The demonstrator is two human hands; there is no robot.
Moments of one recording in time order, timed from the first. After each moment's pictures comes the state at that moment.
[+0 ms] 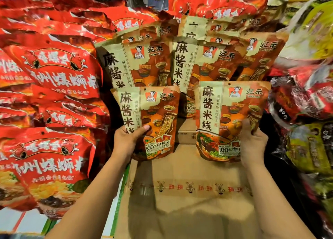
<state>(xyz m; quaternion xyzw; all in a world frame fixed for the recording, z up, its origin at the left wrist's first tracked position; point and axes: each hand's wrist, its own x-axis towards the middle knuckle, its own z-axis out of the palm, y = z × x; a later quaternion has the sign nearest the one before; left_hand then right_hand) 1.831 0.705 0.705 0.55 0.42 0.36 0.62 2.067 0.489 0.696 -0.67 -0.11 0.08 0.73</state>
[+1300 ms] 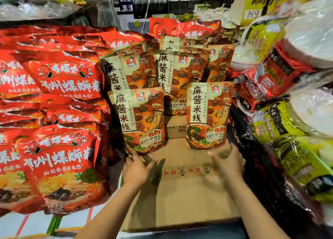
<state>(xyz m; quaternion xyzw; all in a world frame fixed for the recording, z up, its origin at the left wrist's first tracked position) 1.783 0.620 0.666 0.81 0.52 0.00 0.28 1.976 0.410 0.674 -0.90 -0.03 0.11 0.42</state>
